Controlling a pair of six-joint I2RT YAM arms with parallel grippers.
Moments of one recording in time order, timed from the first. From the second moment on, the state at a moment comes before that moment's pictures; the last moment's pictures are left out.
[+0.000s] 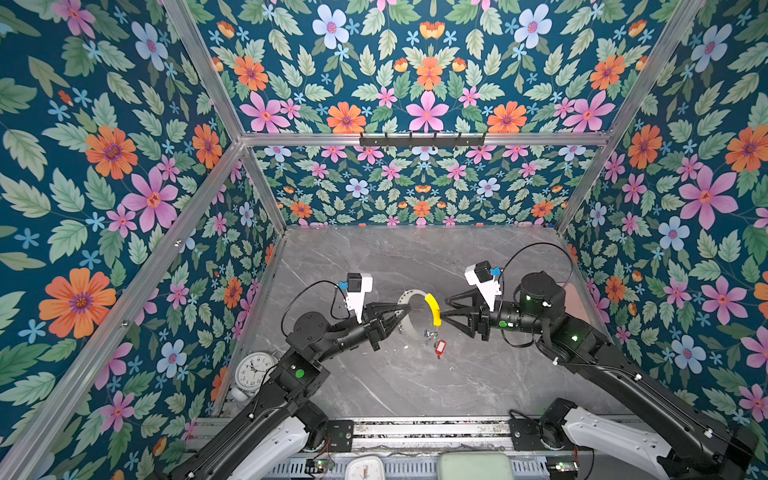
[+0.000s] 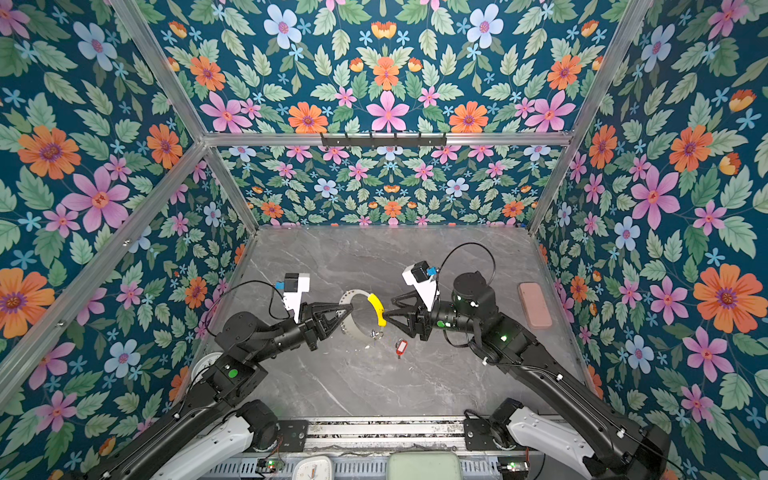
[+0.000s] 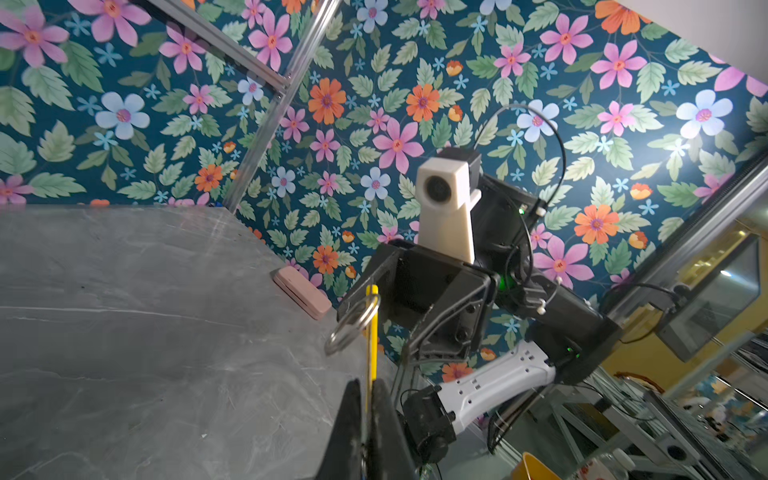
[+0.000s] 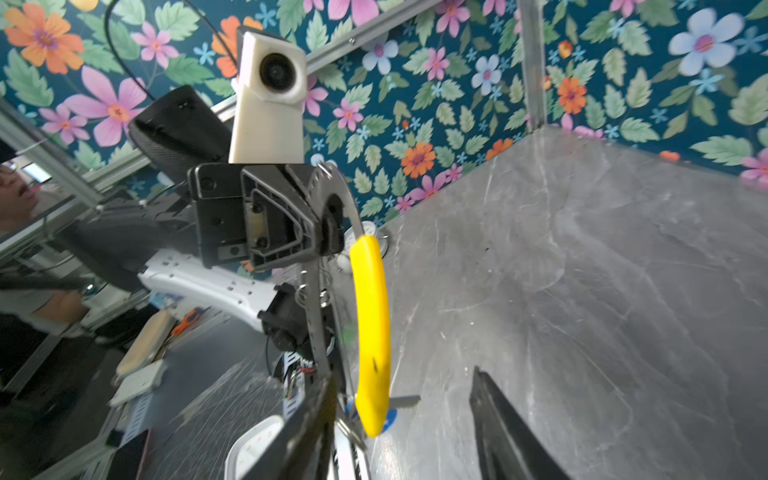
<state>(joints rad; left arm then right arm) -0.70 0.68 0.63 0.24 0.47 -0.66 0.70 0.93 0.91 -0.19 -0.54 0.27</state>
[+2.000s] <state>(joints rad) -1.32 1.14 0.81 0.05 -0.87 0.24 0.81 1.22 1.04 -0.18 -0.16 1.08</state>
